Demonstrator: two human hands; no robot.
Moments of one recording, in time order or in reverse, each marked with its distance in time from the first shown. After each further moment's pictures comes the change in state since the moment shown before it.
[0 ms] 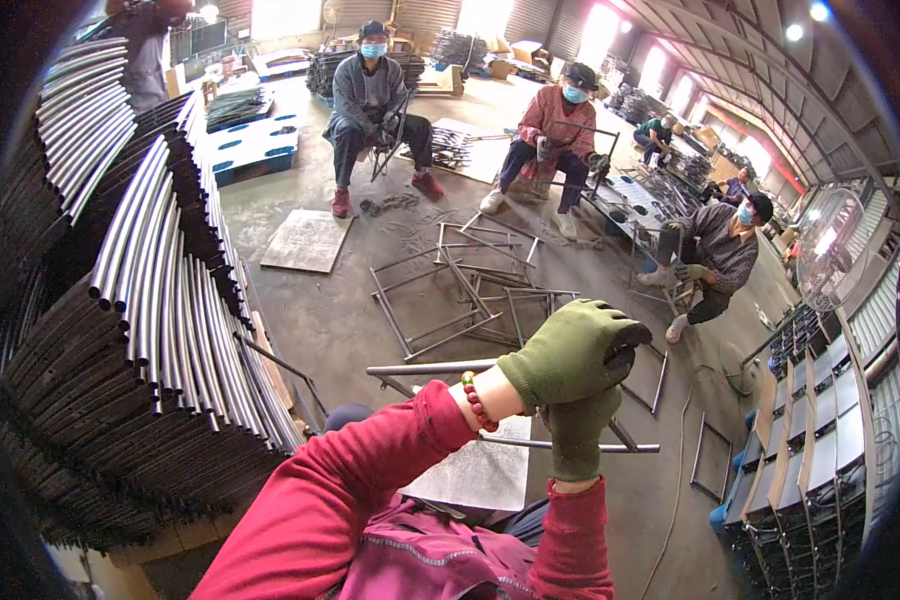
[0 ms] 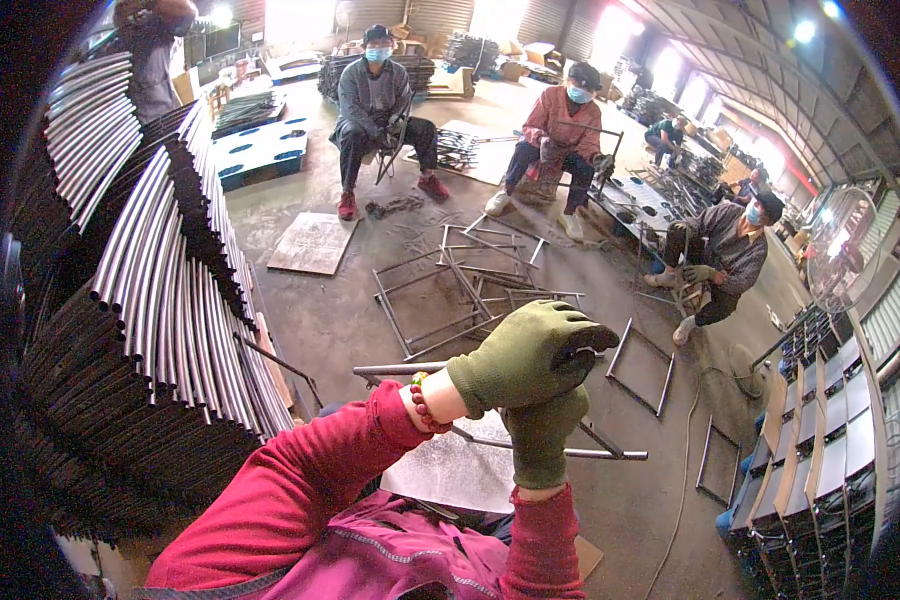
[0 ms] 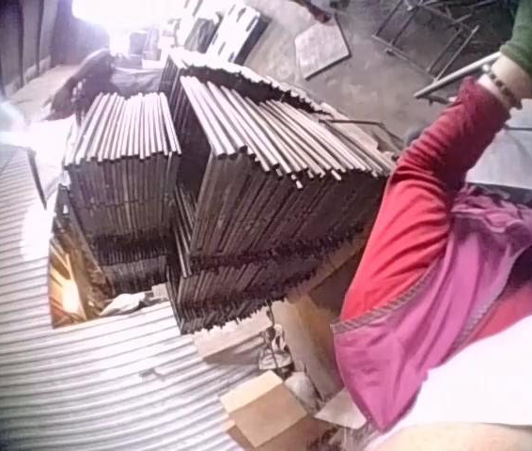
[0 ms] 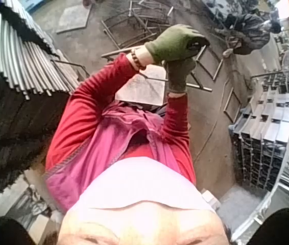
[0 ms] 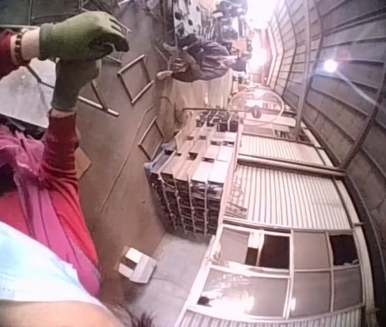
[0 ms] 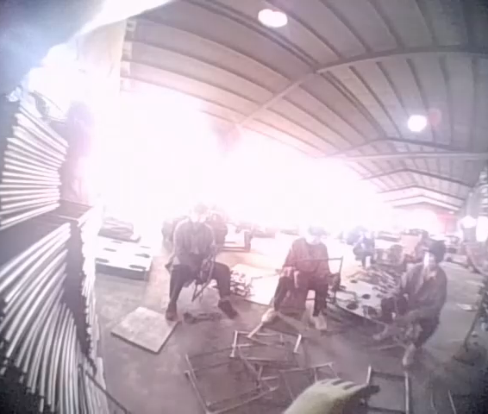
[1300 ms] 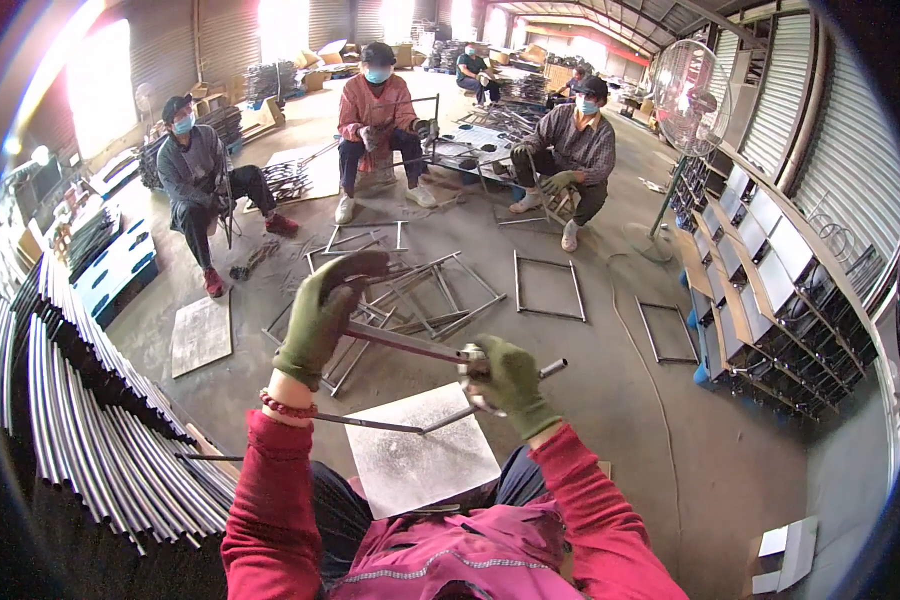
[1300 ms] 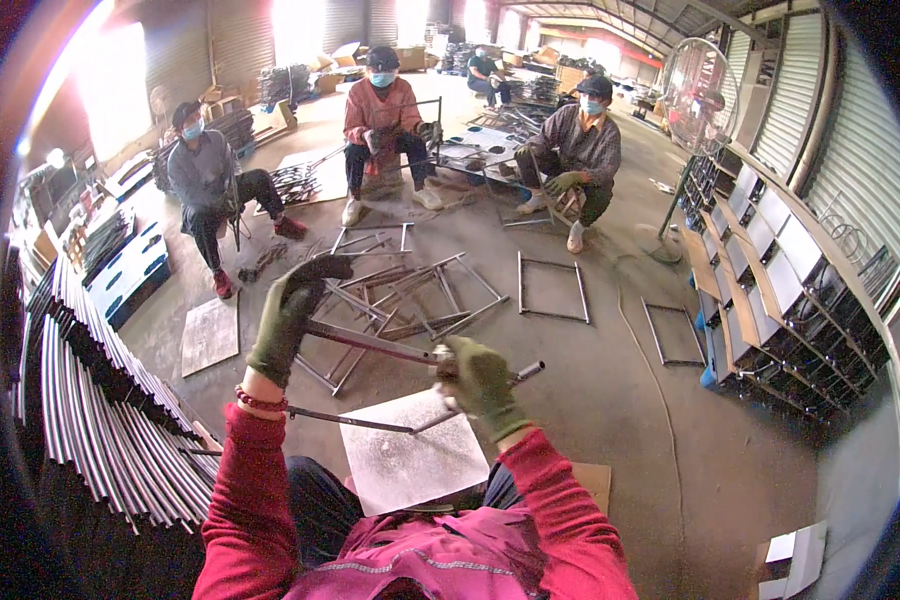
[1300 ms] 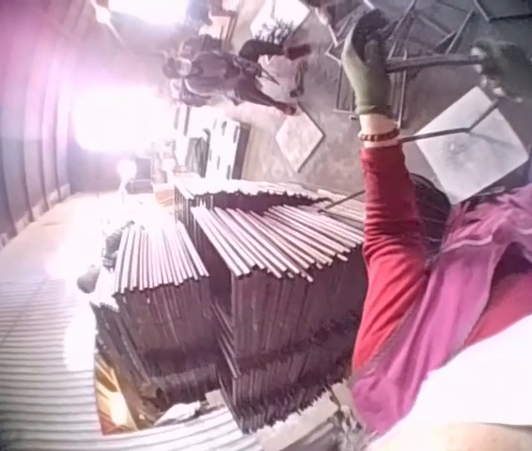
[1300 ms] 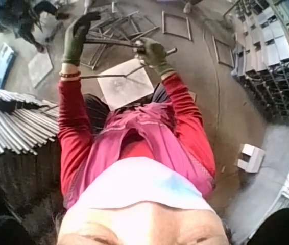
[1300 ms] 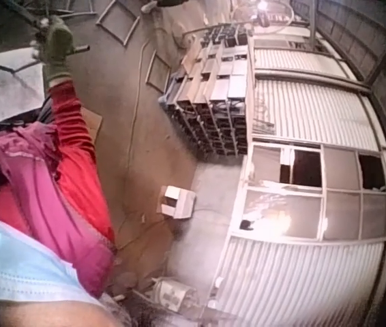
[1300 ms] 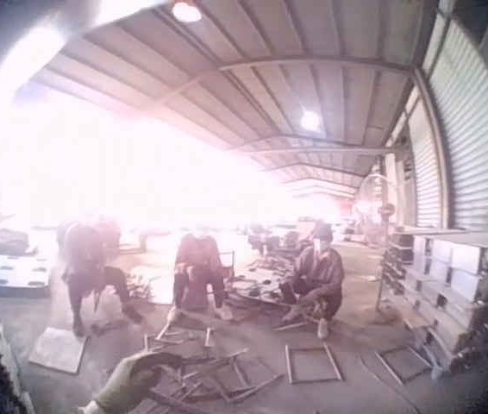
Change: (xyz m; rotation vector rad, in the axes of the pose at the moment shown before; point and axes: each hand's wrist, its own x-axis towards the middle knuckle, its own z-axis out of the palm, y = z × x) left_hand -0.022 -0.058 -0.056 -0.496 -0.056 -0.399; right_hand -0.026 0.076 -0.017 0.074 0.005 -0.015
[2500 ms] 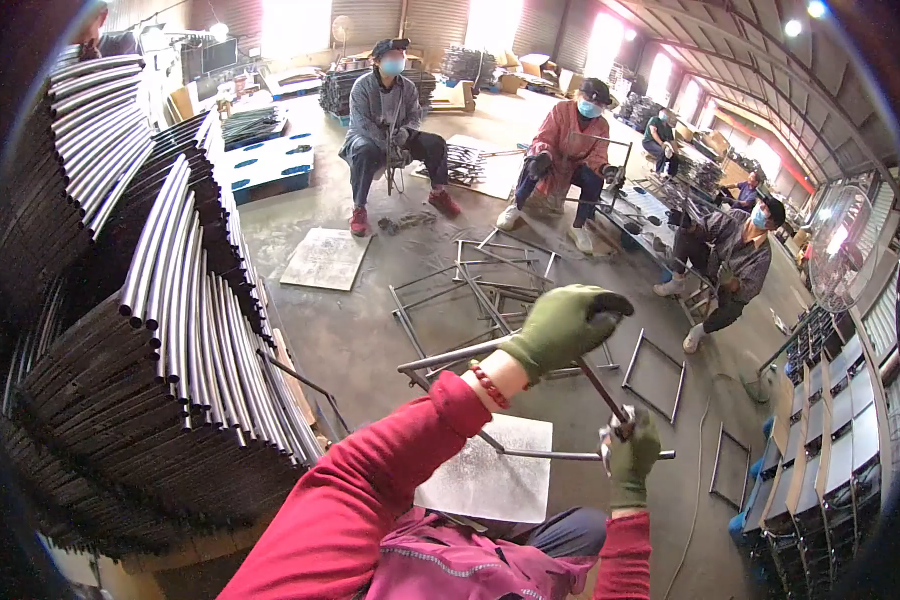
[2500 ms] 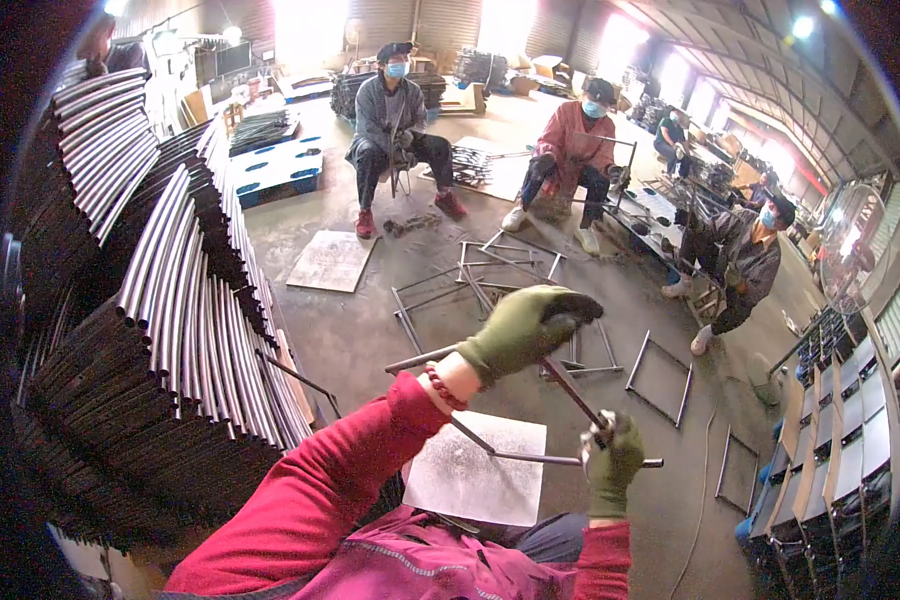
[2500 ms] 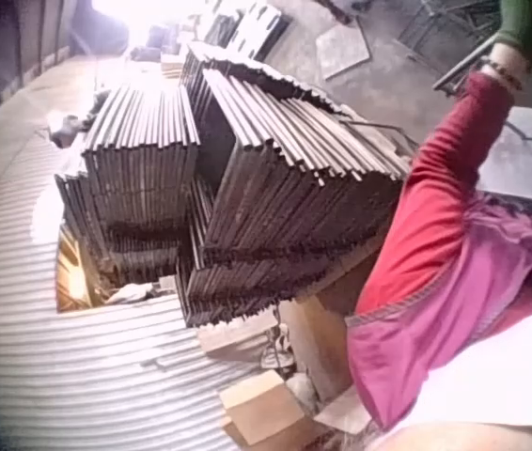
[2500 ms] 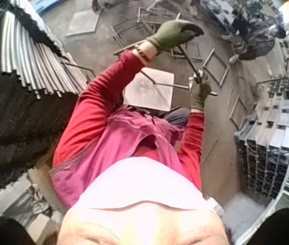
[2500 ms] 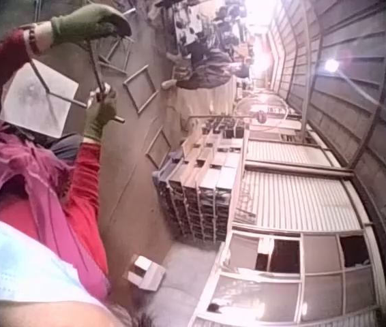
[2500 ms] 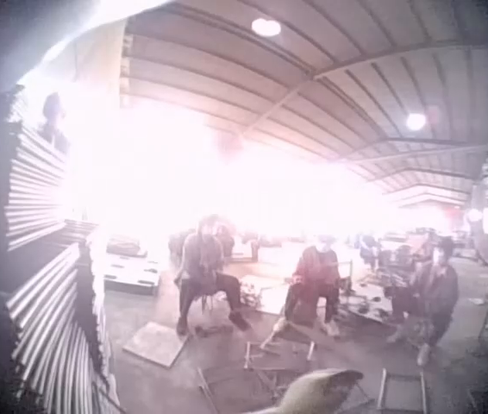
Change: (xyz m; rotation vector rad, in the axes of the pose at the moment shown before) left_hand 0.015 0.004 0.037 0.282 0.147 0.107; right_hand -0.013 -0.001 -0.007 -0.287 0.125 0.003
